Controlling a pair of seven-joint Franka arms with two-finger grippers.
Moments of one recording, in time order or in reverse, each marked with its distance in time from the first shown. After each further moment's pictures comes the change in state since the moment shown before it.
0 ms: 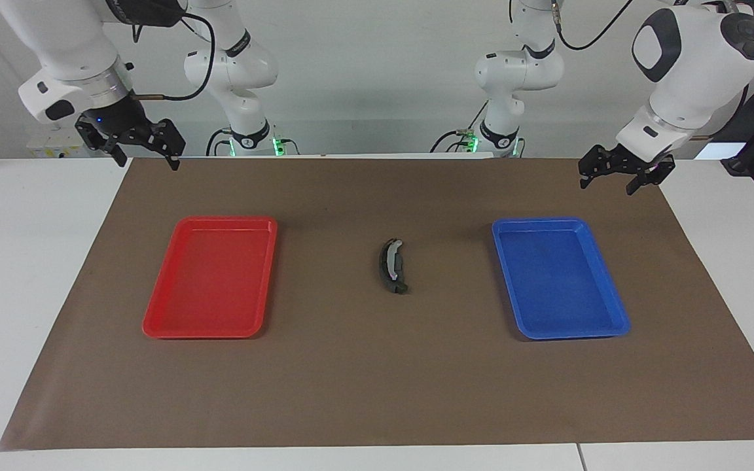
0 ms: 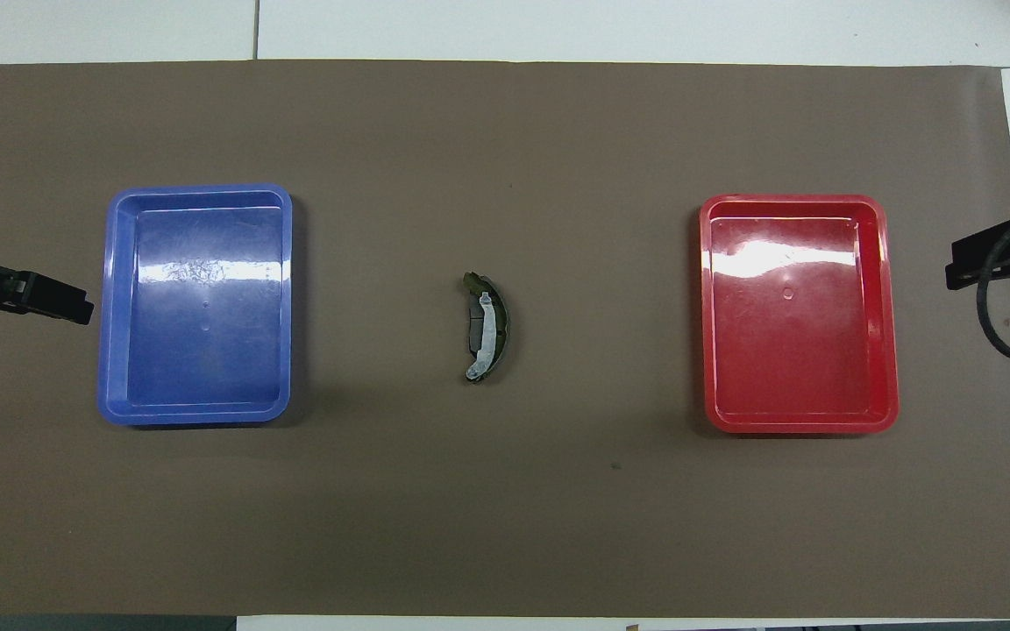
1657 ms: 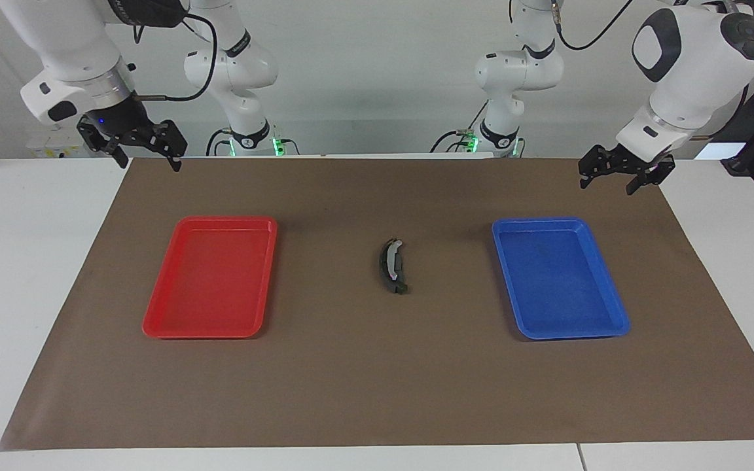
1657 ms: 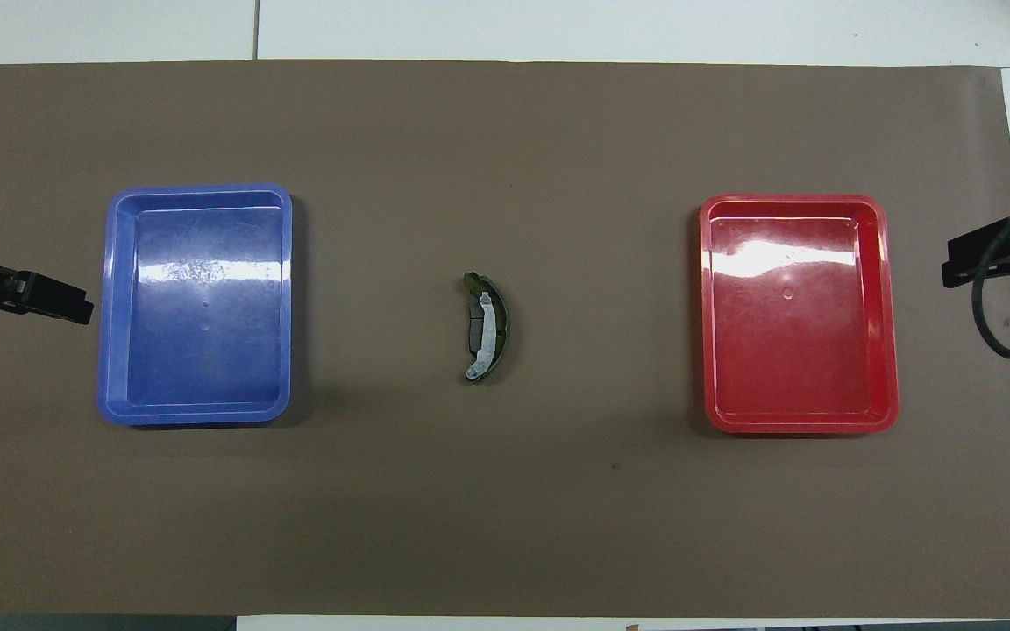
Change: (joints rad) left arm 0.000 0.000 0.000 0.000 0.000 0.000 0.000; right arm 0.001 0.001 0.004 0.003 0.000 0.001 0.000
